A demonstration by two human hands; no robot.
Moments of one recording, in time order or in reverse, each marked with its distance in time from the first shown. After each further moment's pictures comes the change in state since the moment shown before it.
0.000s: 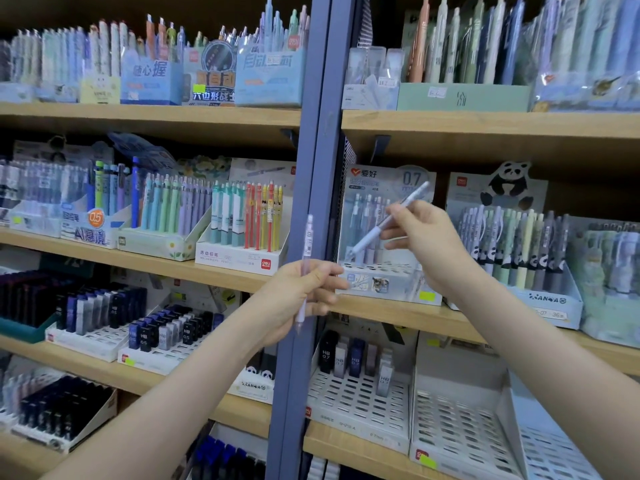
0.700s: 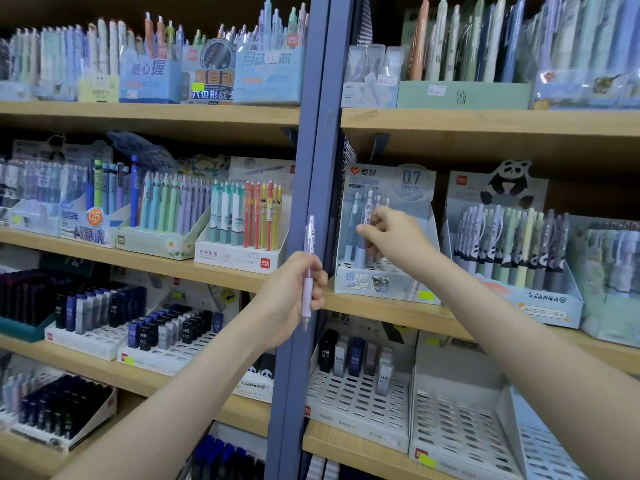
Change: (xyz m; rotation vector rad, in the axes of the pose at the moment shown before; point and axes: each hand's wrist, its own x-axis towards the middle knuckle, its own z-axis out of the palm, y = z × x) left_hand 0.002 -0.003 0.002 -0.186 0.119 0.031; right_hand 0.027 0.018 0.017 -0.586 -0.146 -0.097
